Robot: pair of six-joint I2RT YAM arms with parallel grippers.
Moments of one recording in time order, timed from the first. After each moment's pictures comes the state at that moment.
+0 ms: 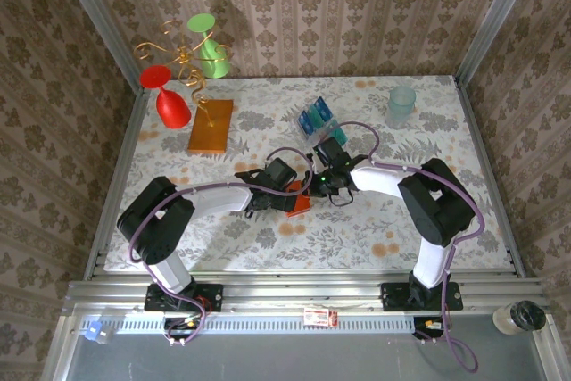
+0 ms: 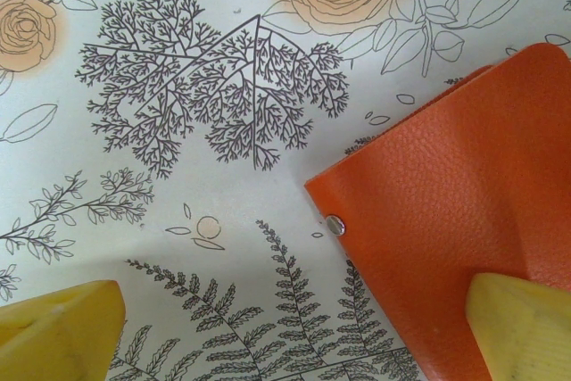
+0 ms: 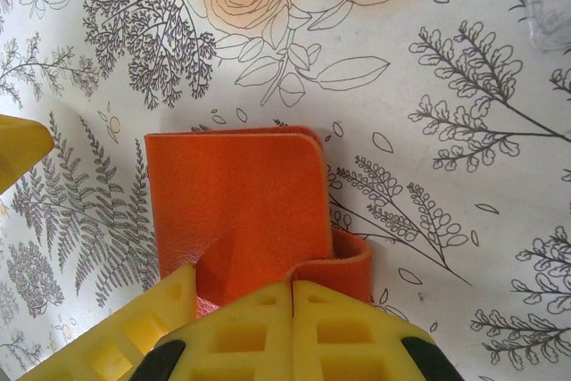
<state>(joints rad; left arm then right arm) -0.86 1.68 0.91 -0.36 -0.26 -0.45 0.57 1.81 1.01 -0.24 -0.34 0.55</state>
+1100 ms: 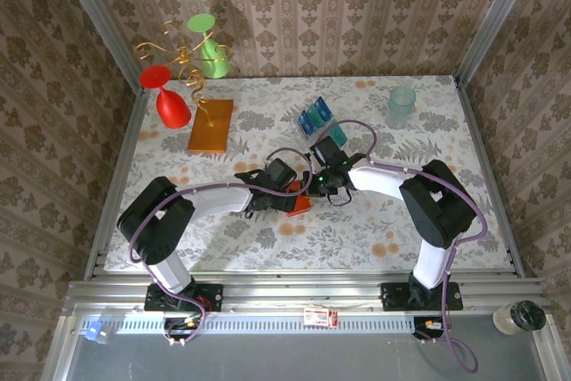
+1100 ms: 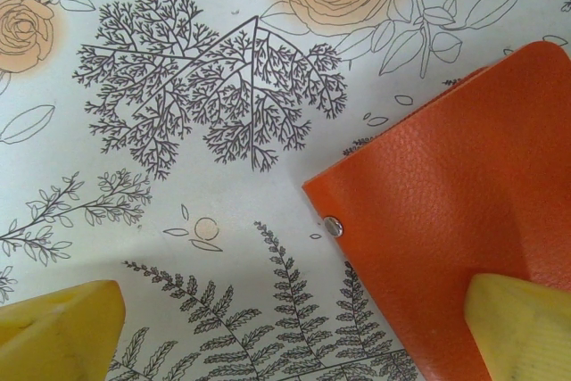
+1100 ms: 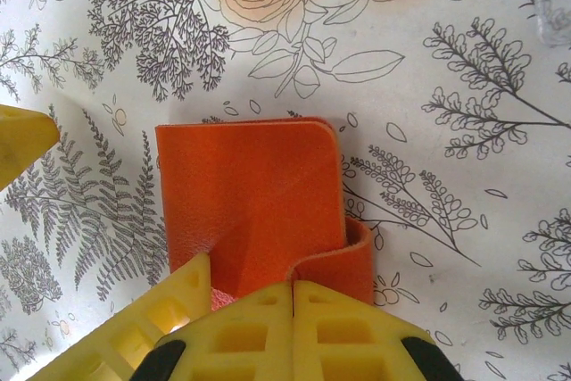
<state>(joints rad) -0.86 1.68 0.90 -0.34 -0.26 -0.45 0.60 1.80 1.05 -0.30 -0.30 0.55</state>
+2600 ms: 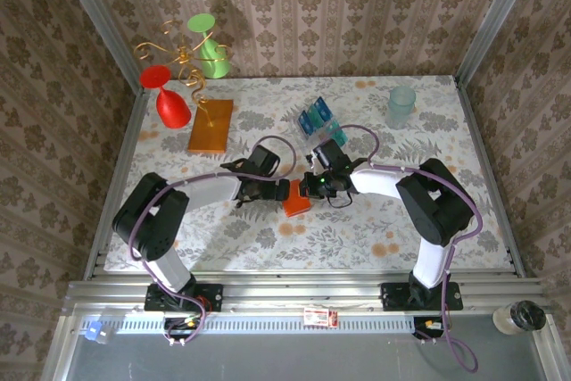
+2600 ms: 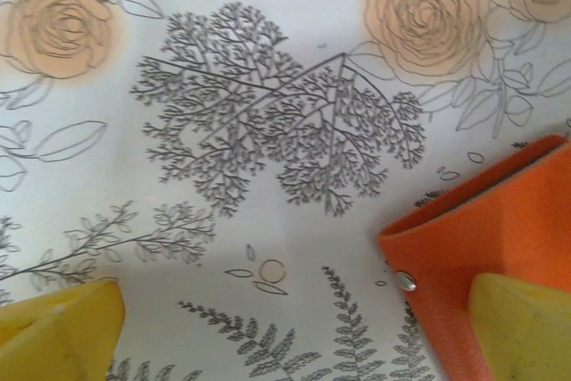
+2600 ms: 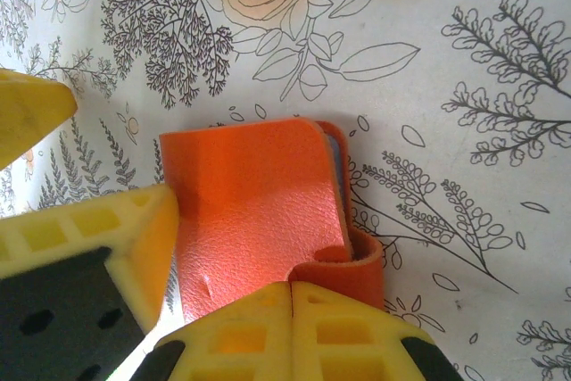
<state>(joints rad) -0.71 1.69 0.91 -0.33 -0.08 -0.46 0.58 1.82 0.98 -0.17 -0.37 0.61</state>
